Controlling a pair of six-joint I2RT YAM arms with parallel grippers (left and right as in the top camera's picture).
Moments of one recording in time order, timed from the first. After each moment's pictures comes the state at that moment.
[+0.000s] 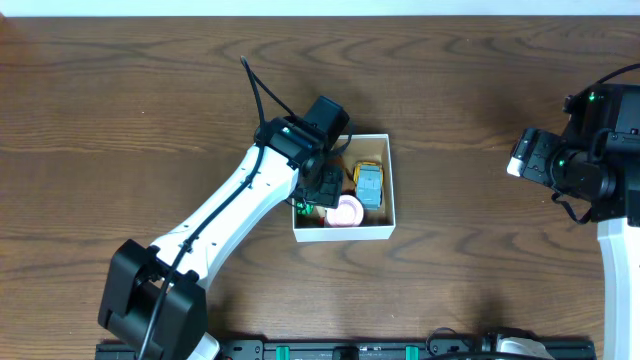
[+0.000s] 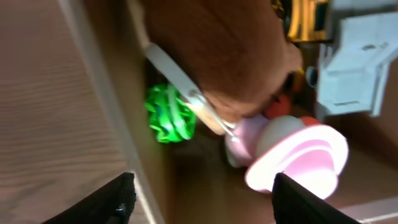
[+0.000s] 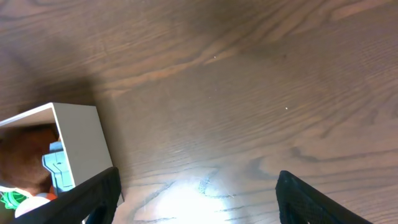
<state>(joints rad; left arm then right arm) -0.59 1.70 1.38 -1.09 0.02 -0.39 -0.11 1.25 1.41 -1.21 -0.01 0.26</state>
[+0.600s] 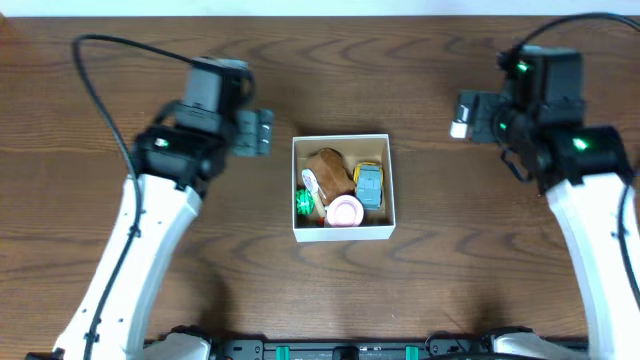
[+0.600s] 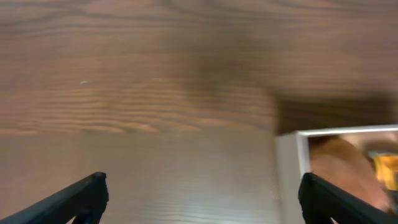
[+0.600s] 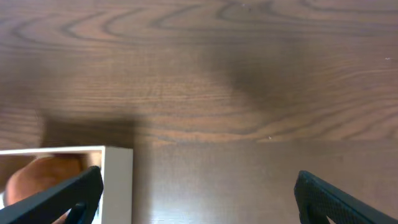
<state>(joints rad) -0.23 1.41 1.38 -0.91 -0.17 -0.13 0.13 1.42 1.41 -0.86 0.05 0.20</state>
